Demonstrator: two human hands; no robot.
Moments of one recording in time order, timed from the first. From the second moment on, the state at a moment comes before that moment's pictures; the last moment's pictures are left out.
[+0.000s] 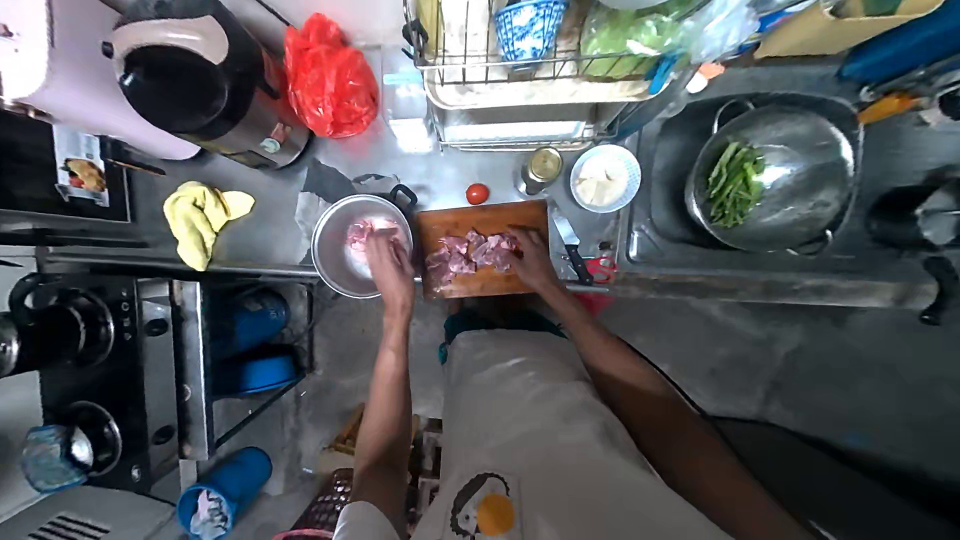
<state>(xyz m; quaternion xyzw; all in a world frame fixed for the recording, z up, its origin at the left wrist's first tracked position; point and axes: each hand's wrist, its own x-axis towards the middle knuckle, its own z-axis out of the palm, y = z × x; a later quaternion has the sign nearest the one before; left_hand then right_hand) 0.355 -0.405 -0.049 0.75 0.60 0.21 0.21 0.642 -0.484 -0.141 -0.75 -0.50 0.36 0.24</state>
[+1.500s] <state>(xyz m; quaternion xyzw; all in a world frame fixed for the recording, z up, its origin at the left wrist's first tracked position) 0.499 -0.424 -0.123 0.53 0.46 0.15 0.69 0.702 -0.492 -0.120 -0.61 -0.30 0.64 0.36</state>
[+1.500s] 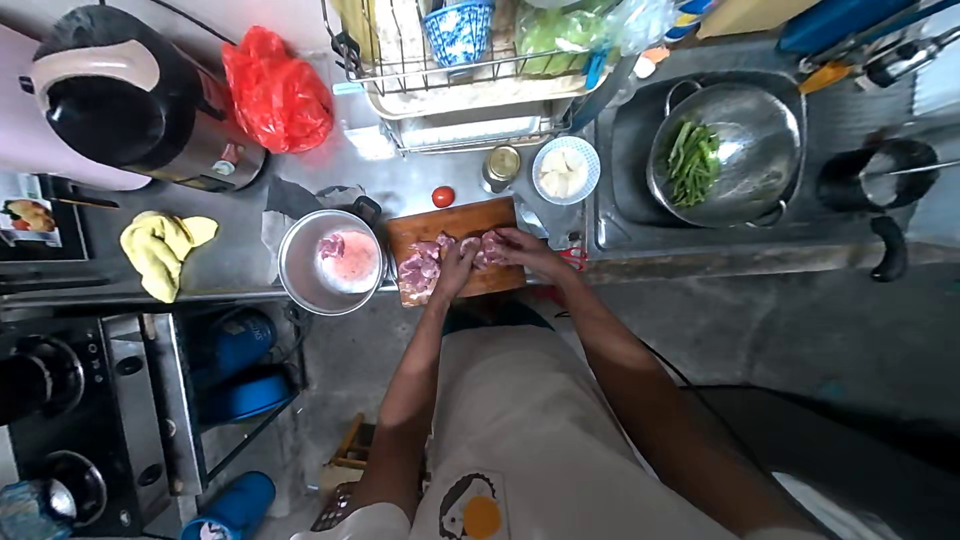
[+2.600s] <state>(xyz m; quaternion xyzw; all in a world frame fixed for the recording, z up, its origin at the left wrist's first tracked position) 0.498 -0.429 -0.129 0.49 0.45 0.24 0.70 0.704 -0.479 -0.104 -0.65 -0.36 0.57 0.34</state>
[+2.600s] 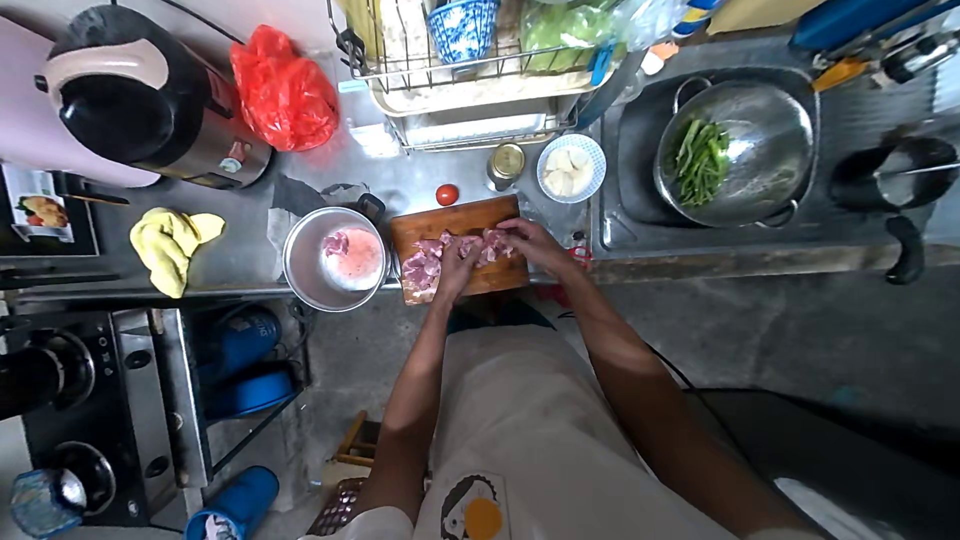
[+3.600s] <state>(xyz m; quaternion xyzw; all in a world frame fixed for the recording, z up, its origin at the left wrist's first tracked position) 0.530 -0.419 -0.150 0.82 0.40 0.00 0.41 0.683 -0.505 -0.147 -0.76 -0.38 0.45 0.29</state>
